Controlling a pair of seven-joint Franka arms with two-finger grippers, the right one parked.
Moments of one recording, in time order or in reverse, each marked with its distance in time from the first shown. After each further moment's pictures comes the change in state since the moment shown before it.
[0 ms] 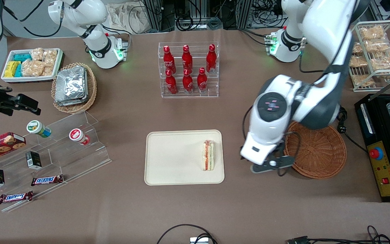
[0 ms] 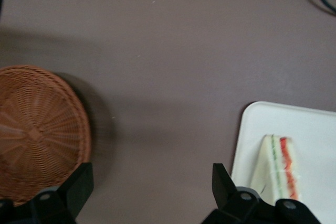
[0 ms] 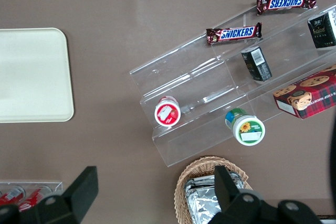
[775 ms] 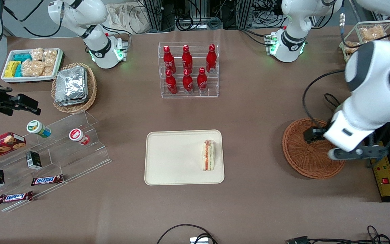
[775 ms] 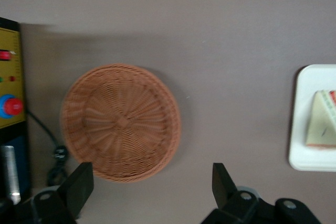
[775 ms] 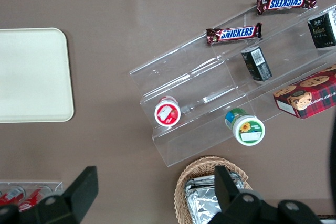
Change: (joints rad) arm 0.195 -0.274 0.128 -0.129 -0.201 -0.119 0.480
